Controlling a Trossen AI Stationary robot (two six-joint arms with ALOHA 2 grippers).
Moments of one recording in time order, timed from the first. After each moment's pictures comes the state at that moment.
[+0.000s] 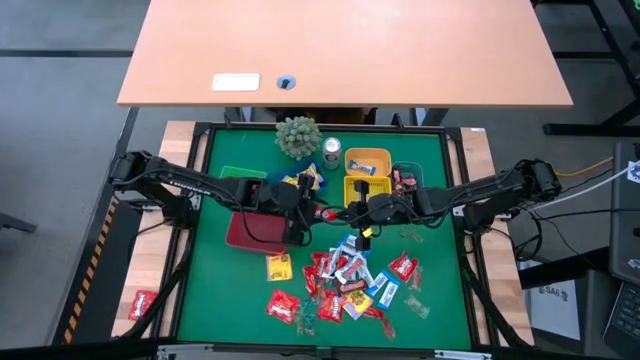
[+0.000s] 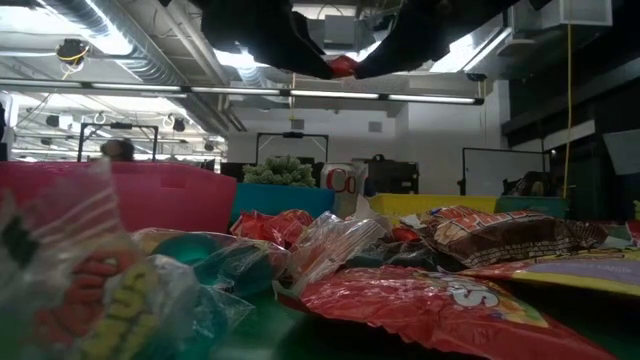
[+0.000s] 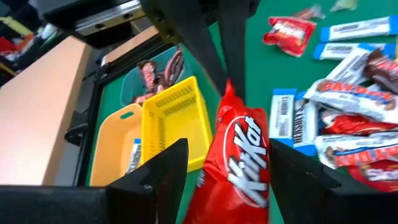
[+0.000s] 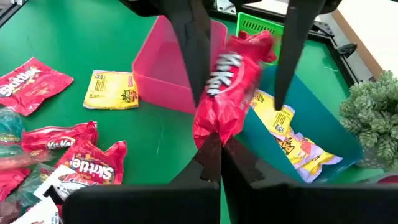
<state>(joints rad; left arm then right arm) -0.09 1.51 1.03 -0.09 -0.22 0.42 0.18 1.44 0.97 -0.09 0.22 -0.10</state>
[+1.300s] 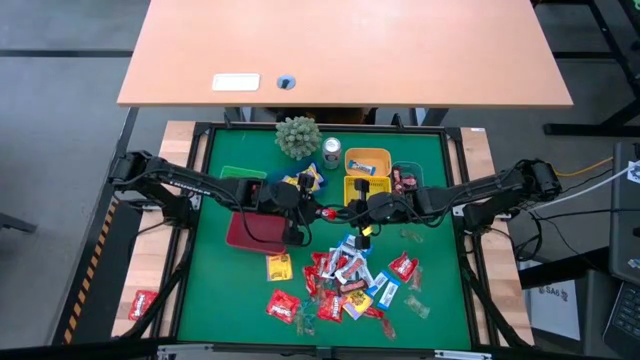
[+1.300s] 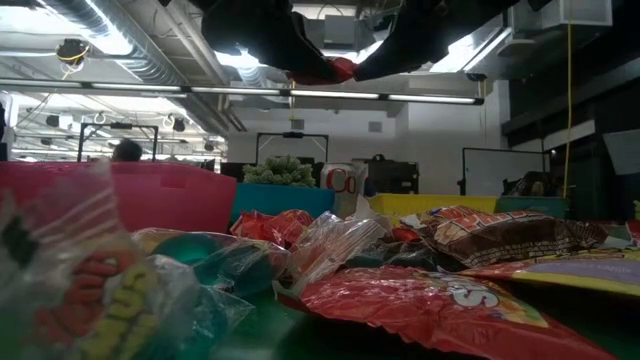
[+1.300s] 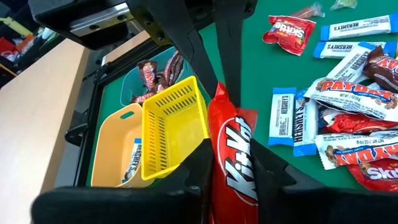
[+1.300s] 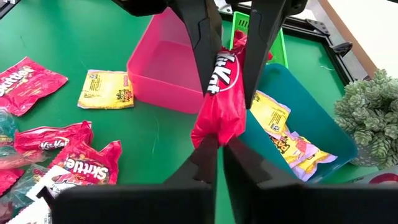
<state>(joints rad) -0.09 1.51 1.03 -0.09 -0.22 0.42 0.18 1.44 0.97 -0.09 0.22 -0.11</state>
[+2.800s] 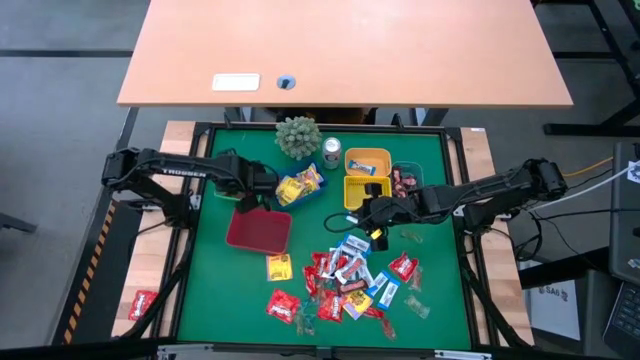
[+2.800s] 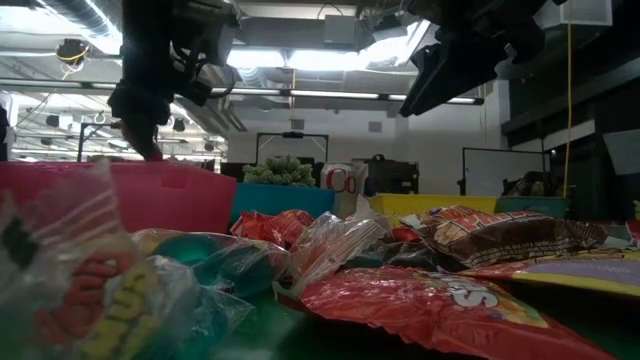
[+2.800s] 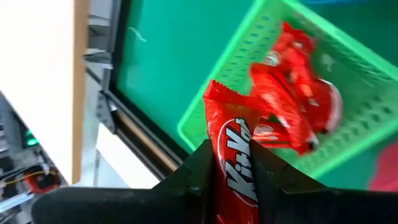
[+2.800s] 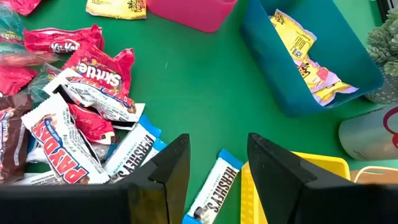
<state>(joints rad) 0.12 1.44 1.03 -1.34 -0.57 -0.42 0.18 1.39 0.97 -0.42 0.20 -0.10</state>
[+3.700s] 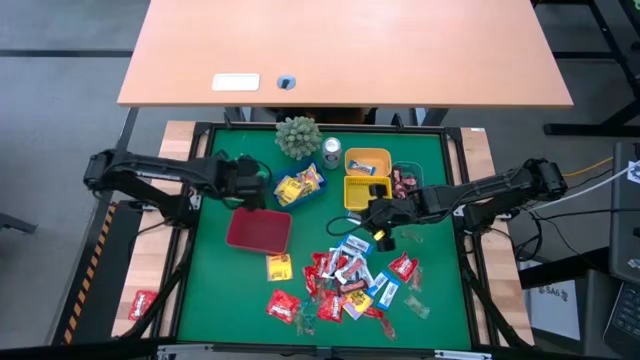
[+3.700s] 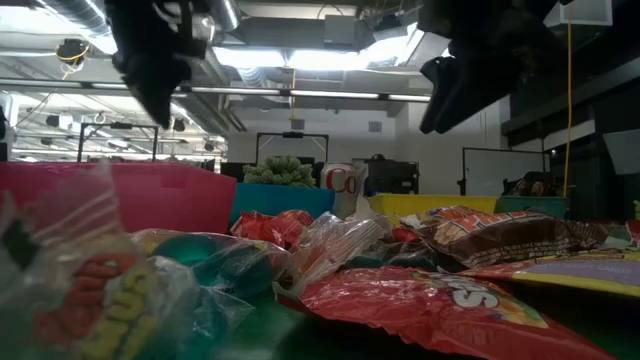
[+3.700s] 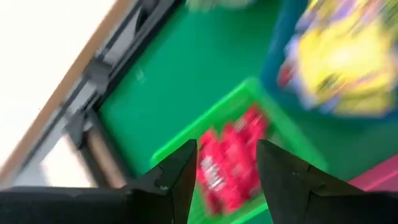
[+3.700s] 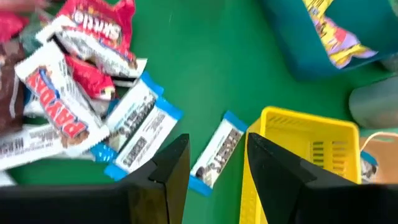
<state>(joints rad) 0.00 1.26 1.03 -1.21 -0.65 -0.71 0.18 1.38 0.97 -0.56 0.19 -0.10</state>
